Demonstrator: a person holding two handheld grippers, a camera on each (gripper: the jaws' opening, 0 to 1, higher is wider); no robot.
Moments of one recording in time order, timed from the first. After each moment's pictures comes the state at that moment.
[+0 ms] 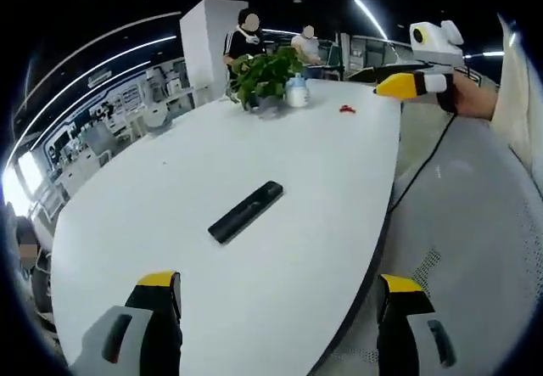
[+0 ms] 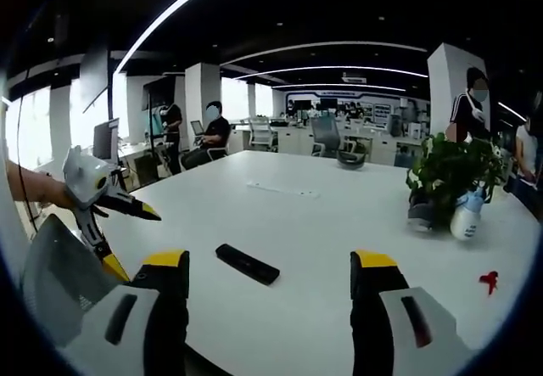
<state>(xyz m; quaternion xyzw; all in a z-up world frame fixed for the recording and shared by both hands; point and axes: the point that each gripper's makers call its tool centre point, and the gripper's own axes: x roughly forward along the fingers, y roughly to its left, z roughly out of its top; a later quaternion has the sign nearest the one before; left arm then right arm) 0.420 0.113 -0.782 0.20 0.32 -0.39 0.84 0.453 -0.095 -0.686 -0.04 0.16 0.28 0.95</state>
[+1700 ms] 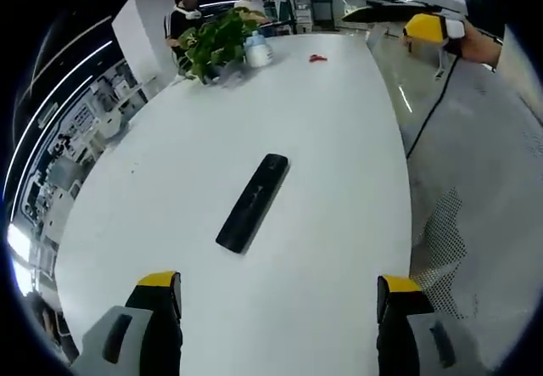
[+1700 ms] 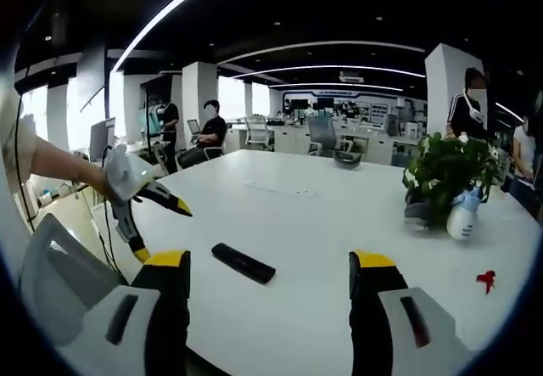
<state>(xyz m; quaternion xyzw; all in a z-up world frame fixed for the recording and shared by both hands) 0.483 0.114 -0.815 0.32 0.36 -0.45 0.75 0.455 -0.100 -0.686 -0.04 0.16 0.27 0.95</state>
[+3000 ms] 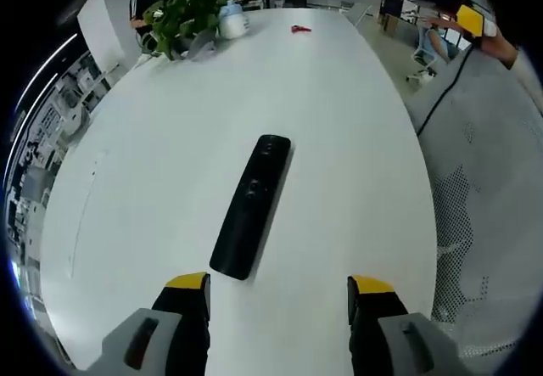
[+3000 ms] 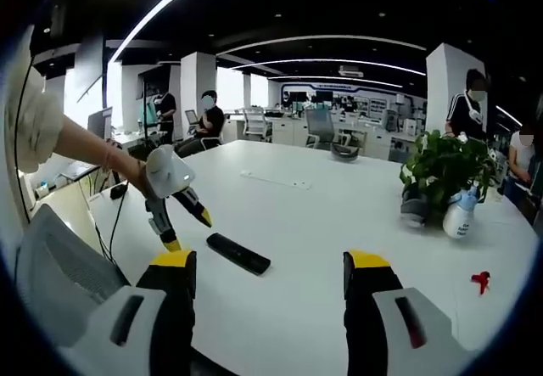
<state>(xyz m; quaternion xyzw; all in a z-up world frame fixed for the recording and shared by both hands) 0.521 0.093 -0.856 0.35 0.42 -0.50 0.67 0.455 -0.104 -0.695 -0.06 0.18 0.26 0.95</state>
